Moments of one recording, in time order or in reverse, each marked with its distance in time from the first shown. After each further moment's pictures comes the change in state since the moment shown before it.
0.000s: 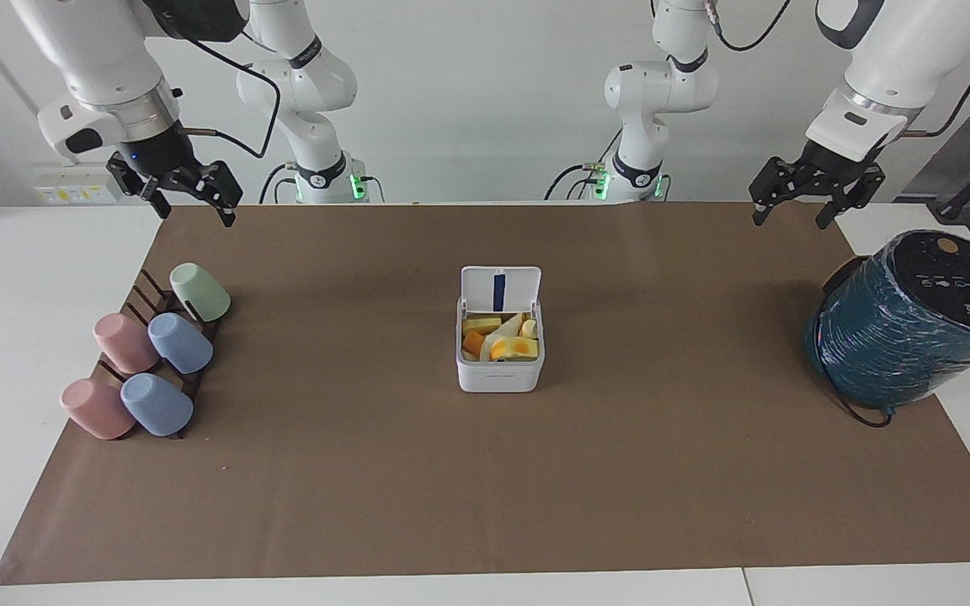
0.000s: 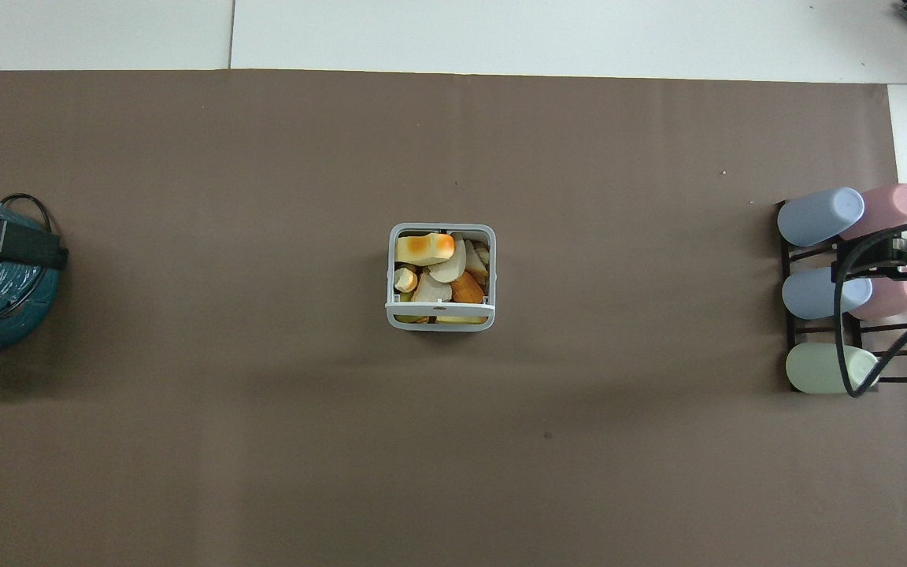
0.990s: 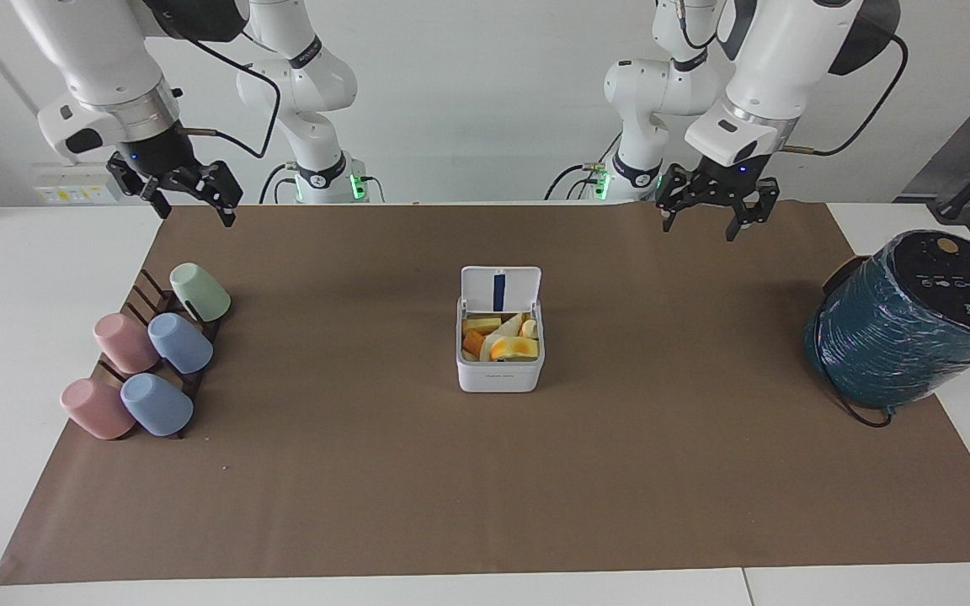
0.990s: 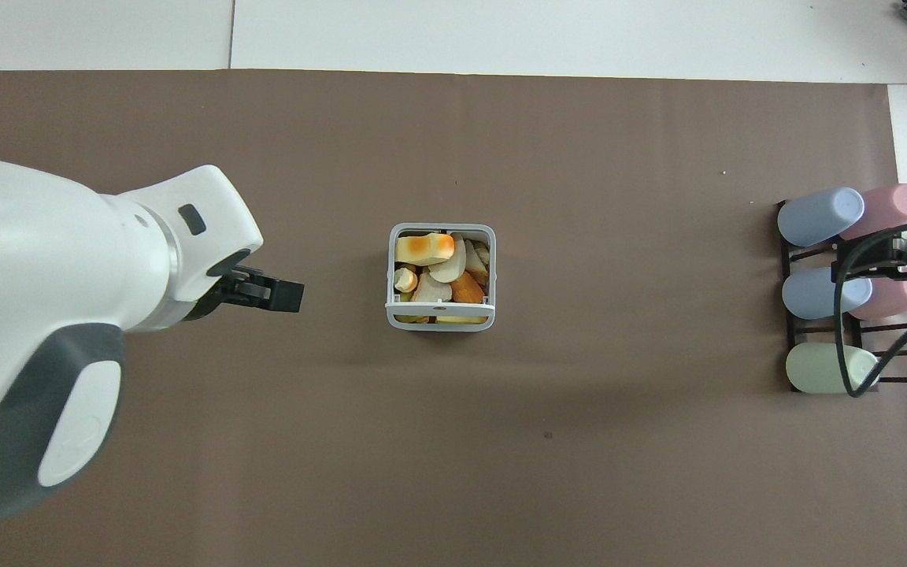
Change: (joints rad) left arm -0.374 -0.070 -0.018 -0.238 -0.004 0.287 -0.234; right arm 0.000 0.000 0.000 0.000 0.000 0.000 0.000
